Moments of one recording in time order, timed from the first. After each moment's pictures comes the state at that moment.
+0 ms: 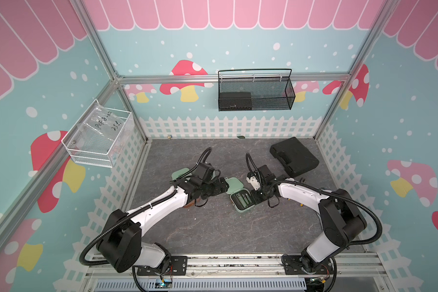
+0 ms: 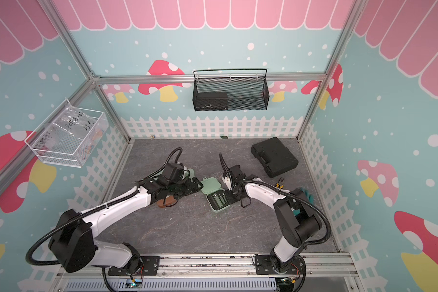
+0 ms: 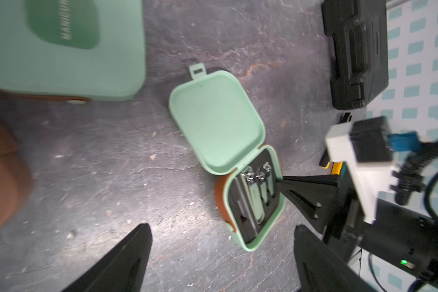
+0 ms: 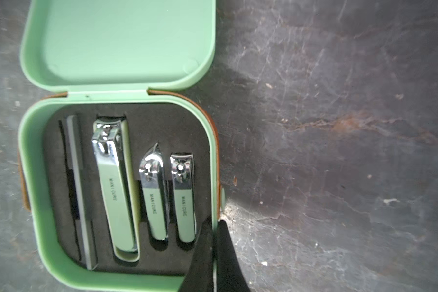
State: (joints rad) left arm -0.56 1.38 0.92 -0.41 0.18 -0.84; right arm 0.53 1.60 0.99 -0.57 -0.18 0.04
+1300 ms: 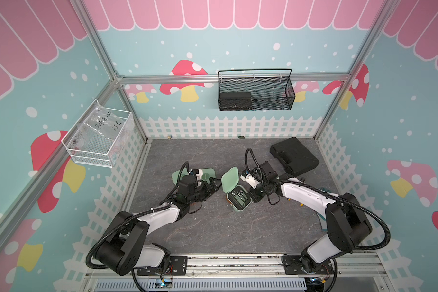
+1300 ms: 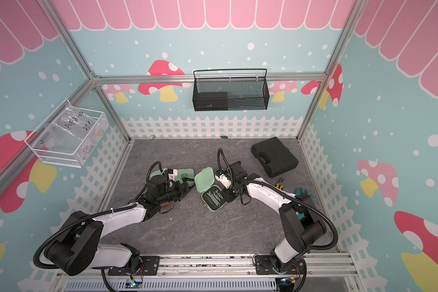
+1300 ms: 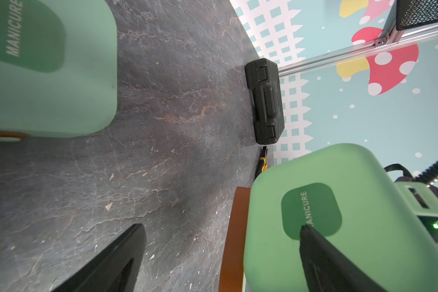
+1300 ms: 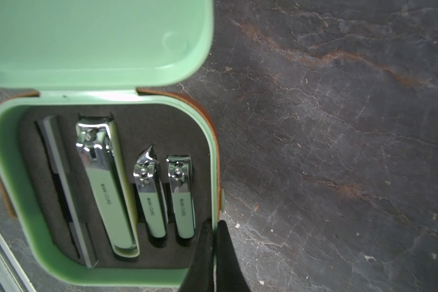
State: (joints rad) left arm -0.42 1.39 0.51 0.44 0.44 -1.05; right arm 0.55 1.58 1.02 -0.54 -0.25 -0.17
